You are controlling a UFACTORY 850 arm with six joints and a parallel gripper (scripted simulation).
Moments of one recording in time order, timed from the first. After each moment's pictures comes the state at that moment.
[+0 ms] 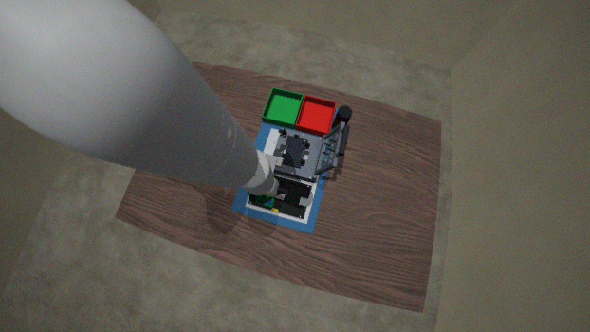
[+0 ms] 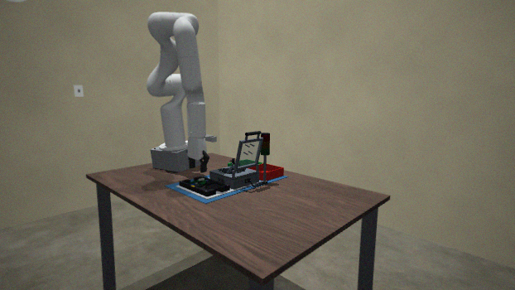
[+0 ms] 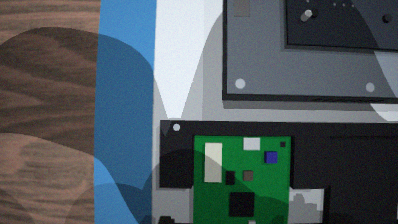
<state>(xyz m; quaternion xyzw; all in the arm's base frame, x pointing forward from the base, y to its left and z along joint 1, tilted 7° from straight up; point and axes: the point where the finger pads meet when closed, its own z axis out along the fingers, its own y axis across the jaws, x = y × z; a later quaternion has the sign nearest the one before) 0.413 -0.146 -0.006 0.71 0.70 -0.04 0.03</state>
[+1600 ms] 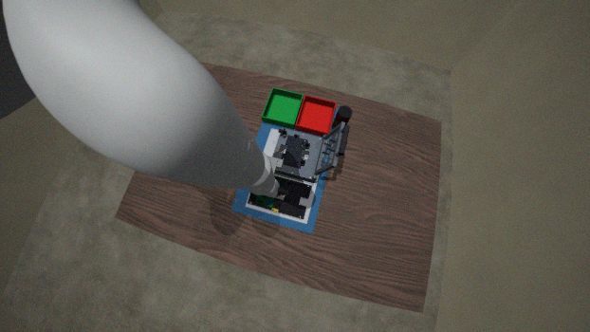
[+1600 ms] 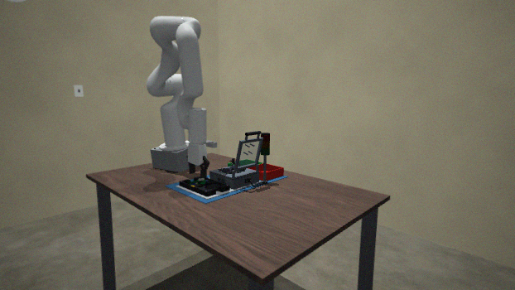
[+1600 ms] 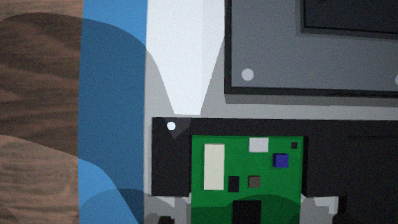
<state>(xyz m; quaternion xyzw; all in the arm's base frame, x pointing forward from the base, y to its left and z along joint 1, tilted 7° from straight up) 0.414 -0.150 -0.033 0.71 0.70 -0.04 0.04</state>
